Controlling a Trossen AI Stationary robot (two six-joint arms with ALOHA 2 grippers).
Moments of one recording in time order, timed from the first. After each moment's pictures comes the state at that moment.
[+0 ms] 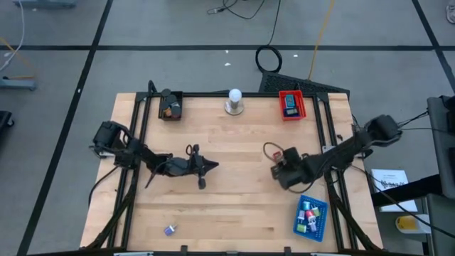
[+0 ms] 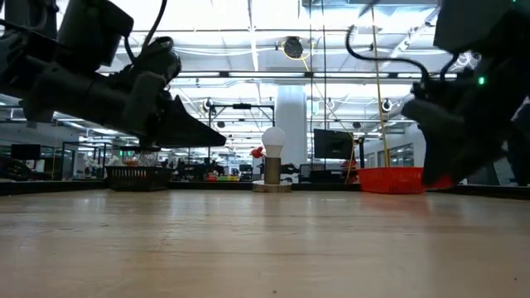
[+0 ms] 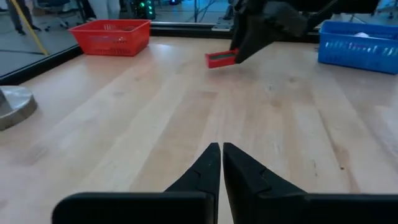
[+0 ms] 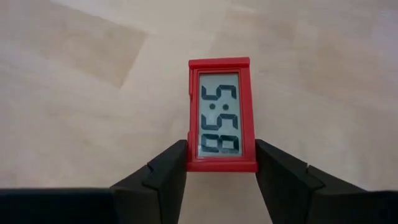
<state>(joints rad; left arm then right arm) -0.26 1.76 0.38 1.12 -0.44 -0.11 0.43 1.46 0.67 -0.68 0.57 1.58</state>
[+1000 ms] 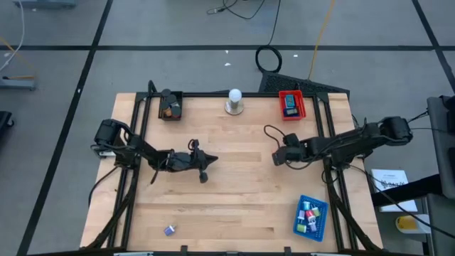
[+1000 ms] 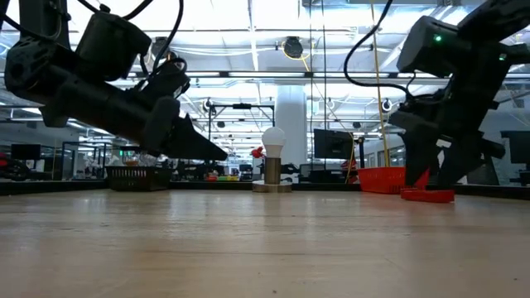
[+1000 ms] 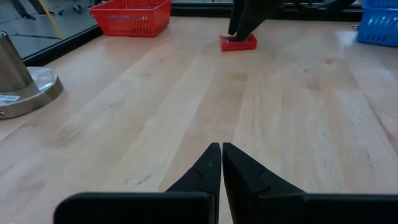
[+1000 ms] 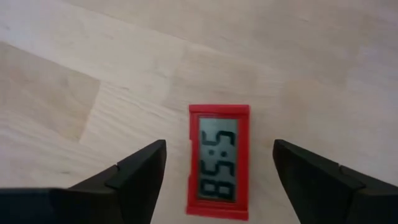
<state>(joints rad) -0.16 1.76 0.38 1.05 -0.39 -0.11 0.06 1.23 0.50 -0.52 0.34 1.24</state>
